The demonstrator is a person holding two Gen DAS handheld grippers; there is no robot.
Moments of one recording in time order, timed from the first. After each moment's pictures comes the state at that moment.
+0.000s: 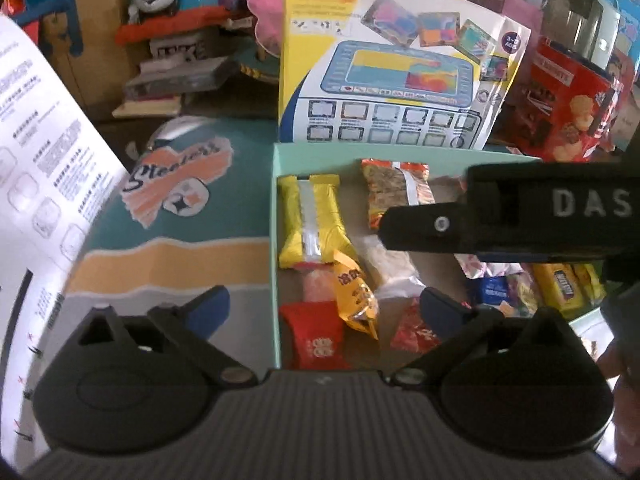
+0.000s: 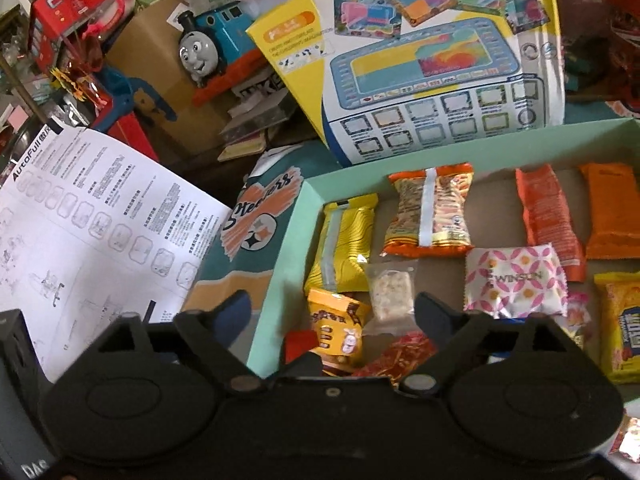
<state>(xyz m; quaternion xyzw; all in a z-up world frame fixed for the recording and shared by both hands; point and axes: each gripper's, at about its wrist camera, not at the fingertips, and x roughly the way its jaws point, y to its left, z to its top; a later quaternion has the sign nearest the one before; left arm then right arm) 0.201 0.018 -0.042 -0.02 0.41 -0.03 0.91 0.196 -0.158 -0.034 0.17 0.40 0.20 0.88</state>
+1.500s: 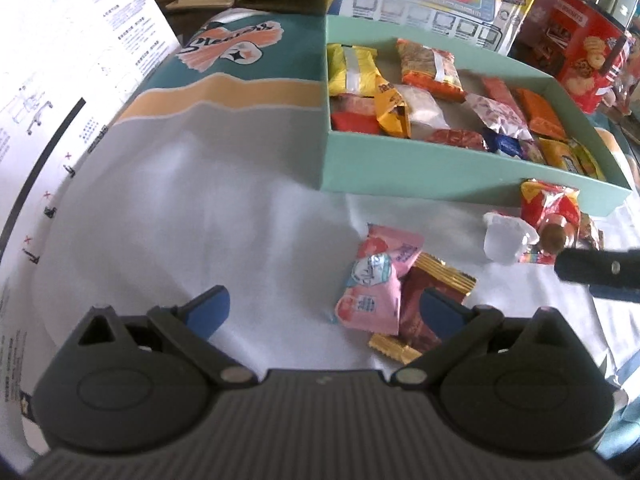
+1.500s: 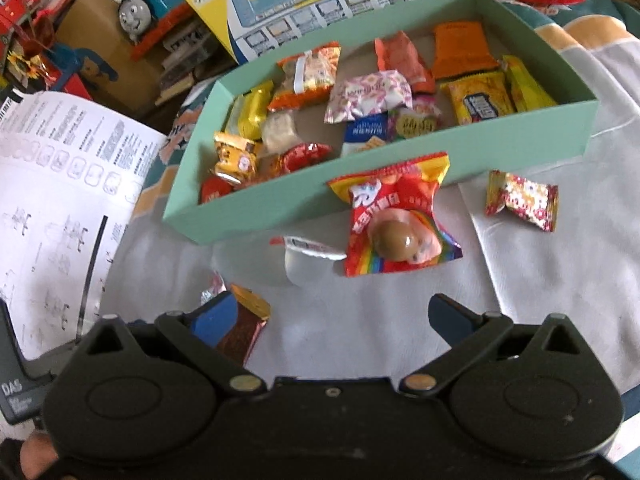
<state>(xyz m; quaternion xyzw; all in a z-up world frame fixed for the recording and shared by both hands) 0.087 0.038 -0.090 -0.05 0.49 0.01 0.87 0.059 -0.228 -0.085 0.18 0.48 0.12 0.85</state>
